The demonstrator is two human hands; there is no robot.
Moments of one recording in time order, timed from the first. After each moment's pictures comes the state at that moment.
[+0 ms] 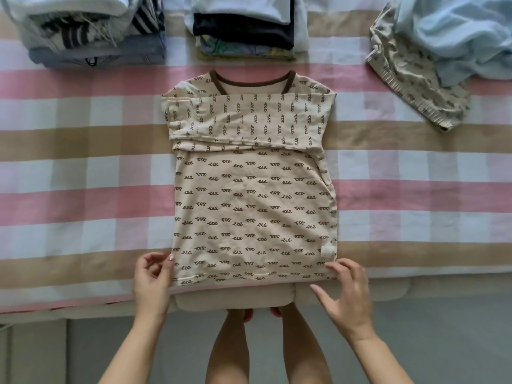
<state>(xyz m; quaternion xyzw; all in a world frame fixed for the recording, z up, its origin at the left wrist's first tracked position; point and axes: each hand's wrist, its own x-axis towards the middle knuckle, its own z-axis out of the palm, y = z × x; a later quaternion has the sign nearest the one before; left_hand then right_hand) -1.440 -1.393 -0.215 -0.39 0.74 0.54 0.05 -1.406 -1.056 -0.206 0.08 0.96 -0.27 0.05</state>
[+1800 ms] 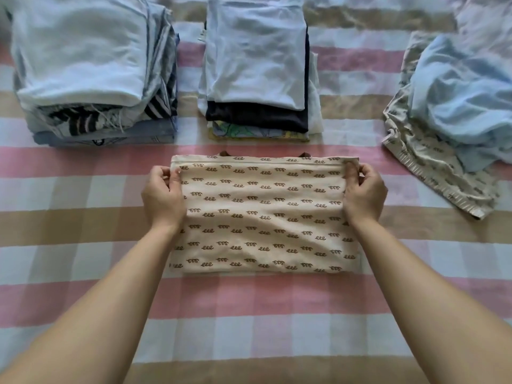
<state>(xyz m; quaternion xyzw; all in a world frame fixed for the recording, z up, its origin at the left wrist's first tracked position) -1.742 -1.374 -0.219 -0.23 0.87 0.41 -0.12 -1.748 -1.065 -0.222 0.23 0.88 -0.39 -0.12</state>
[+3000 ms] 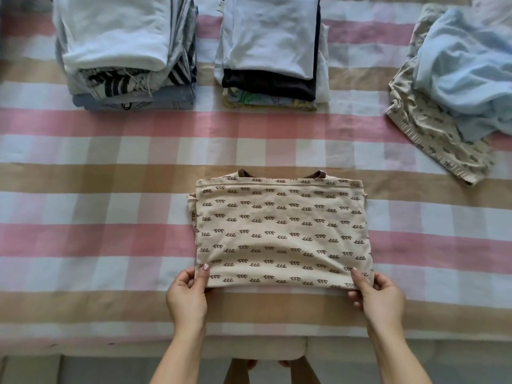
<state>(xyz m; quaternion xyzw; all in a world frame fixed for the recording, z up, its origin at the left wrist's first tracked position) -1.506 -1.341 -0.212 -0.49 0.65 0.58 0.02 -1.510 -1.054 -0.202 0.47 0.71 -0.52 0.09</state>
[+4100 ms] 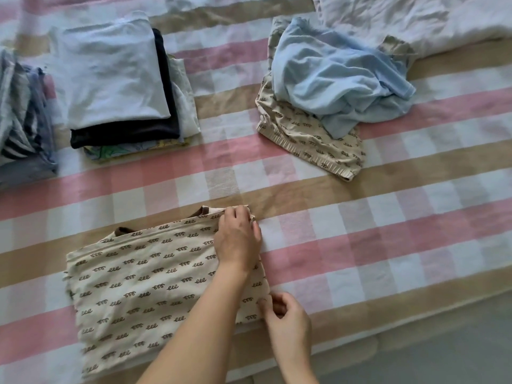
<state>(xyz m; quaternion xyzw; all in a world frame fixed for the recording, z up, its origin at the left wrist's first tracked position) -1.659 -1.085 -0.216 0.00 0.97 0.23 0.10 -1.509 -1.036 -0.193 0.42 0.74 -0.51 0.14</state>
